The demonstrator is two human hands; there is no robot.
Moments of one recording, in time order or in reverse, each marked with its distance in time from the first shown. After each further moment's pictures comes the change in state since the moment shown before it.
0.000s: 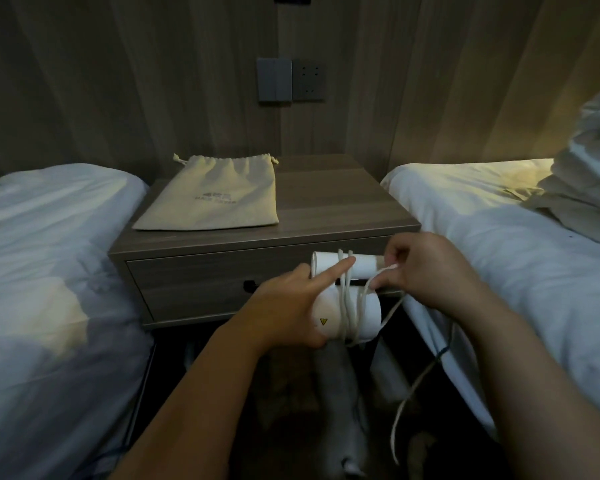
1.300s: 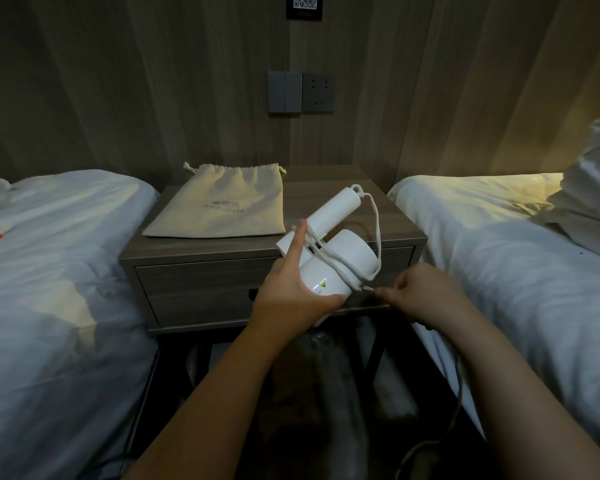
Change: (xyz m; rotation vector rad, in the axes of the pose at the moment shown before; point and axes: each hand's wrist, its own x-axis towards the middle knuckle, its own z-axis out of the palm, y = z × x) left_hand 0.015 0.008 -0.006 -0.732 0.284 -0.433; right_hand 0.008 0.009 0.019 -0.081 -0.187 0.232
